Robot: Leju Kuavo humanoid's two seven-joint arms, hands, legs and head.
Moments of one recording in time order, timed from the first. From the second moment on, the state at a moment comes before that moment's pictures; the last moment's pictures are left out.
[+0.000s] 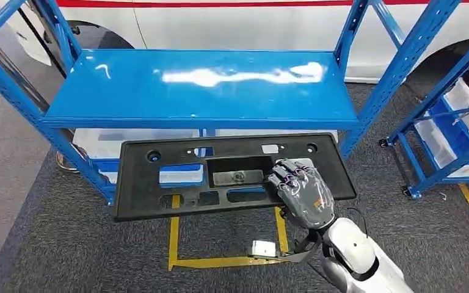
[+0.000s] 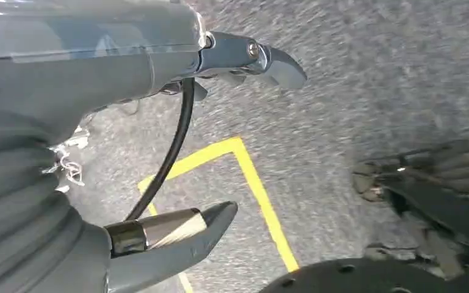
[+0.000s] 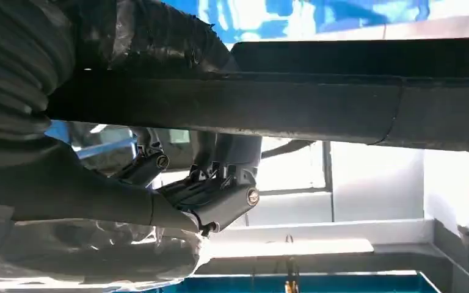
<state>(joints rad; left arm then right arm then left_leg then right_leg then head) 0.01 0.03 -0.28 -0.08 -0.03 -0.08 -0.10 -0.33 -0.32 0.70 -1.60 1.14 -0.47 -0.05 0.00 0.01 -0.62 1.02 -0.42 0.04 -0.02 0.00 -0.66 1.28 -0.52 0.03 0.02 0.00</state>
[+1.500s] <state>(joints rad) 0.00 0.04 -0.29 -0.04 0.00 -0.09 -0.12 -0.38 -0.35 0.65 -1.61 1.10 -0.42 -0.05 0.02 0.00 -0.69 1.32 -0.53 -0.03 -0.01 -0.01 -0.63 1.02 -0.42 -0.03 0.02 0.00</state>
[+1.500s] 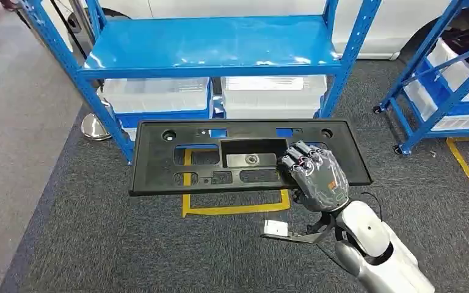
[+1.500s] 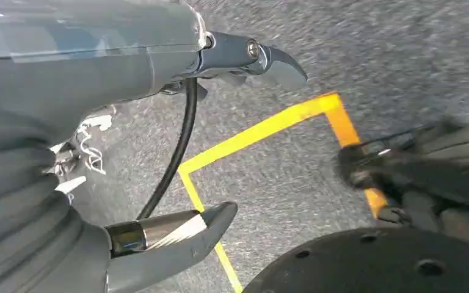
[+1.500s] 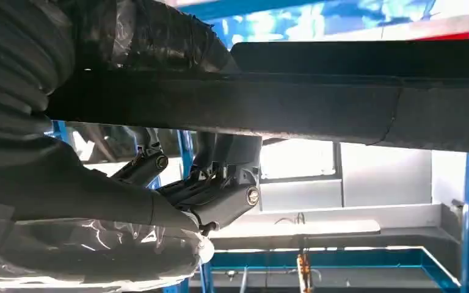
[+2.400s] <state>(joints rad) 0.00 0.05 -0.30 -0.02 0.03 -0.13 -0.17 -0.38 -0.36 0.62 -1.62 1.09 -0.38 -0.05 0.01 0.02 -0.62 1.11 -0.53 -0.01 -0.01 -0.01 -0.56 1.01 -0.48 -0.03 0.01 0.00</state>
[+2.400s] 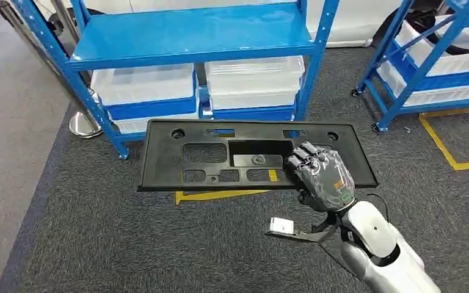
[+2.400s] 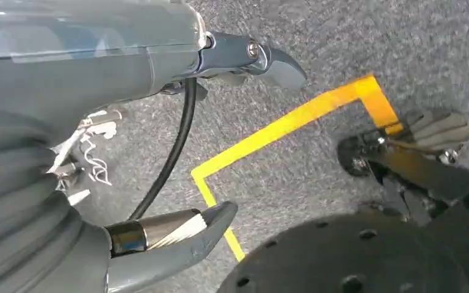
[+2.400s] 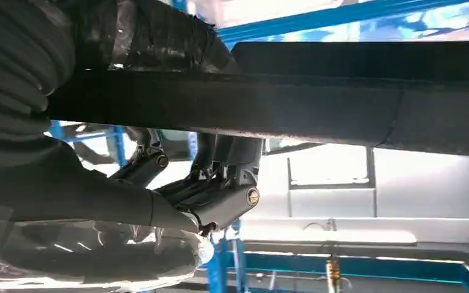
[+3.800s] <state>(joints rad) 0.01 0.06 -0.32 -0.01 0.11 -0.12 -0.15 -0.26 -0.42 0.51 -1.65 1.10 -0.39 -0.03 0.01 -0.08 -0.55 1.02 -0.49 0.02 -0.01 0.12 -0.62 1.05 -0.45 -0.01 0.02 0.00</state>
